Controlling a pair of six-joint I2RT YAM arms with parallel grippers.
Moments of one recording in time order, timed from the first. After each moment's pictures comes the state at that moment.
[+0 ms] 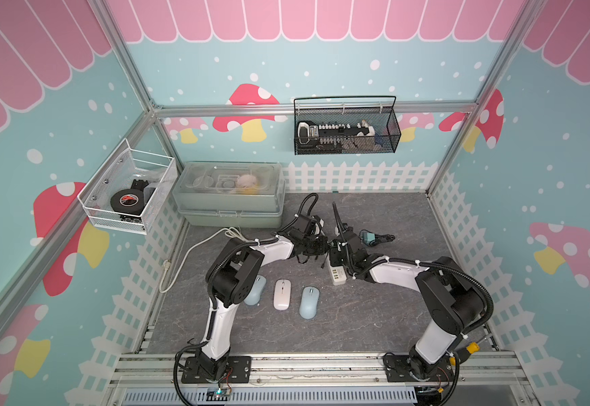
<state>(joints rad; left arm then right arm) -0.59 2.11 1.38 -0.07 0.40 -0.55 0.60 1.72 0.89 0.10 0.15 0.39</state>
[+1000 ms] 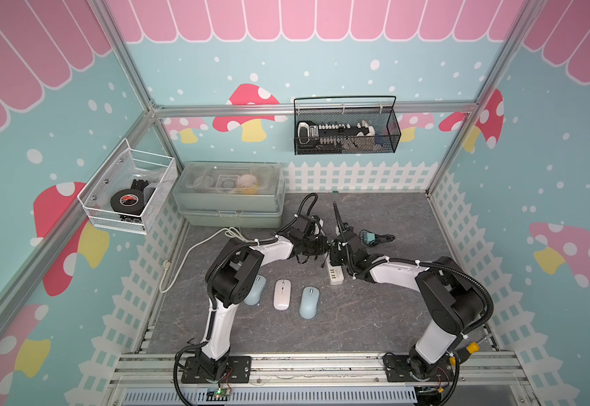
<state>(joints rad) -0.58 2.10 1.37 -0.06 0.40 -0.55 0.60 1.72 0.88 0.10 0.17 0.39</state>
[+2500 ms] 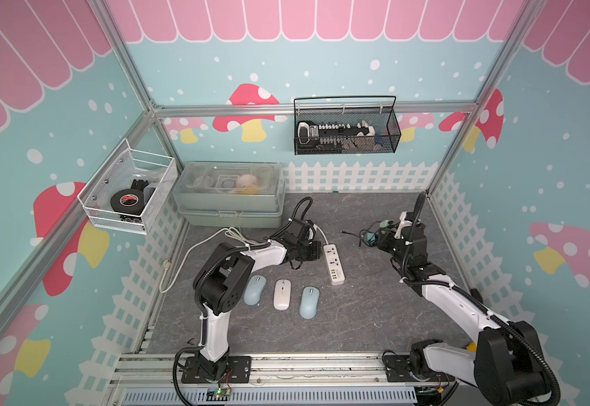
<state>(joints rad) -0.58 1.97 1.23 -0.09 0.35 -0.55 0.17 1.19 0.61 0.15 0.03 0.60</state>
